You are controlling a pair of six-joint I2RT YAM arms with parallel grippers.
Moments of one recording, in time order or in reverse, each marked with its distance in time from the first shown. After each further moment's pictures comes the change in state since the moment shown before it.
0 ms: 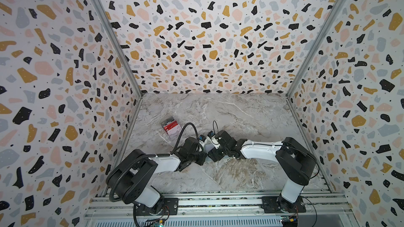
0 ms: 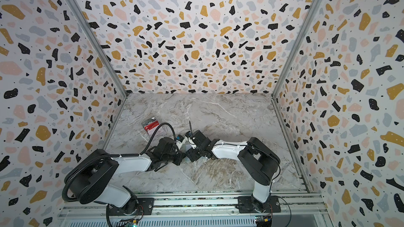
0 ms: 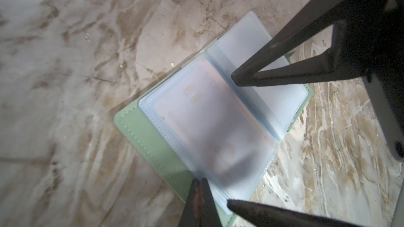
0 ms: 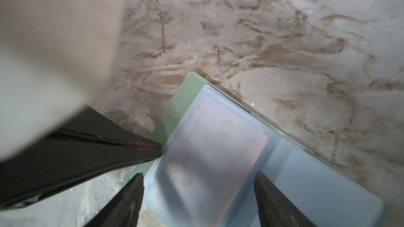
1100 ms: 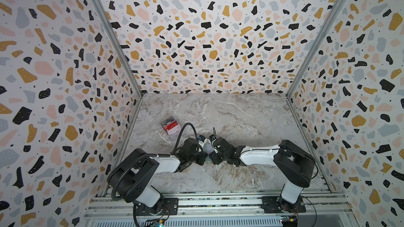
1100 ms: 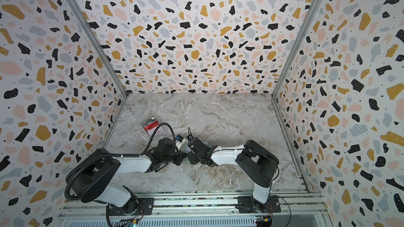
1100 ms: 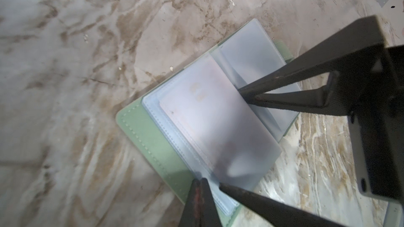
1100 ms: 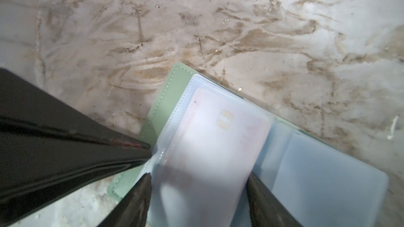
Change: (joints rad) left arm 0.002 0.016 -0.016 0.056 0.011 -0.032; right arm 0.068 -0.003 -0.085 0.099 0.208 0.097
